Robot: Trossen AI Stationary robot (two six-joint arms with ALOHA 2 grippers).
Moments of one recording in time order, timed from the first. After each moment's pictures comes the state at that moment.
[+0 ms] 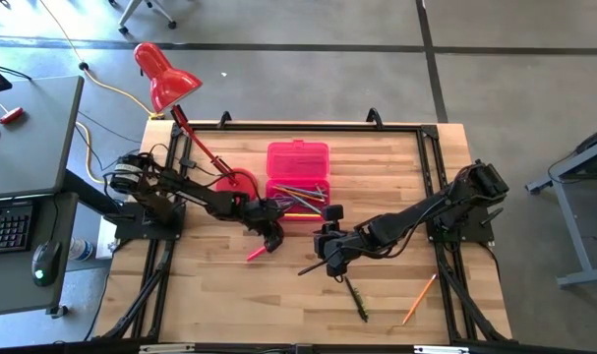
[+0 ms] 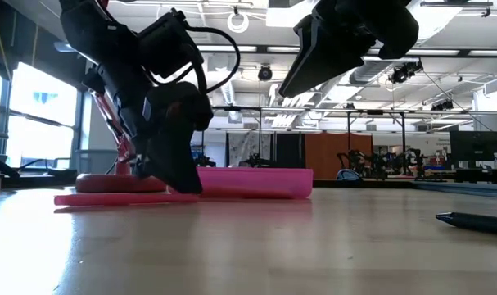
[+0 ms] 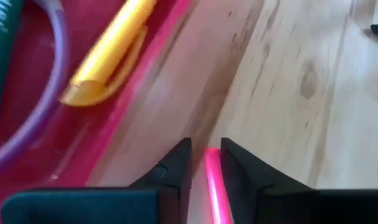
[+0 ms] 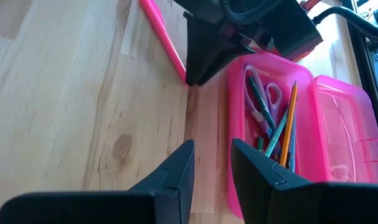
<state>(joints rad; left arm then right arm) -0.05 1.68 0.71 0.09 0.09 -0.63 0.38 1.68 1.16 -0.40 0.50 0.02</state>
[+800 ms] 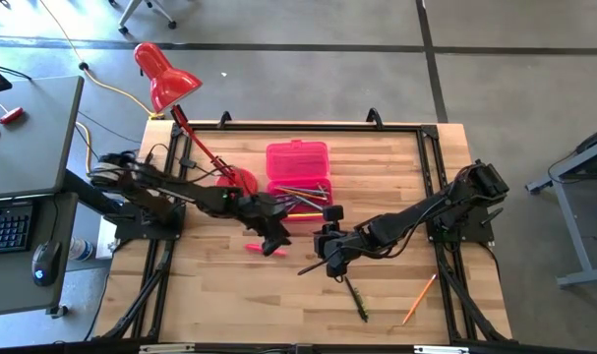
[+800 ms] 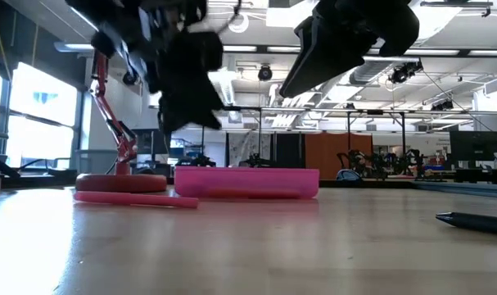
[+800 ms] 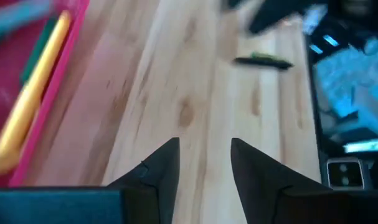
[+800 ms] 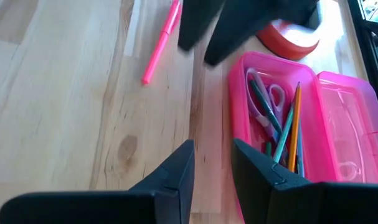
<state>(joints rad) -0.10 1.53 0.81 0.04 0.20 -0.54 0.38 1.68 1.16 -0.40 0.49 0.05</state>
